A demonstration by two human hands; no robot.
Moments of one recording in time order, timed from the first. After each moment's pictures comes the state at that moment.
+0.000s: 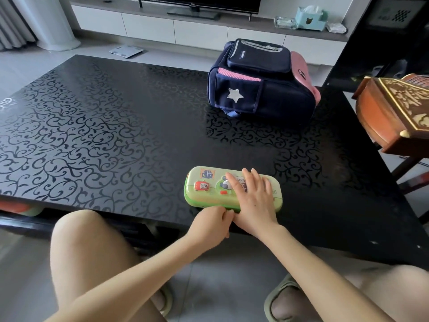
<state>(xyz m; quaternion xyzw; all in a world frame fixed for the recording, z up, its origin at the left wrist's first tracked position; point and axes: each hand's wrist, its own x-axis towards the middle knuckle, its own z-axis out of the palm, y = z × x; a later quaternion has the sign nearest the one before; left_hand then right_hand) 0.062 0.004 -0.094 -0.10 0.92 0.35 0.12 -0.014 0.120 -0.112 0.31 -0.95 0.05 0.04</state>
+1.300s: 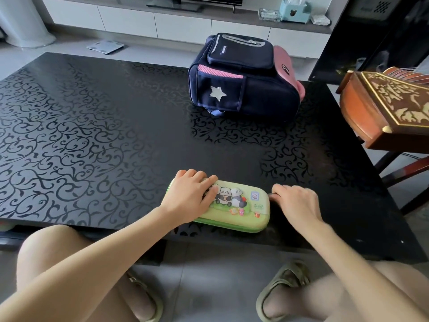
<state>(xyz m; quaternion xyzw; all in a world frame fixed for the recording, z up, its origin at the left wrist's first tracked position) 0.000 -0.038 -0.105 0.08 0.99 0.10 -0.09 -0.064 0.223 -0.102 0.22 -0.97 -0.04 0.09</state>
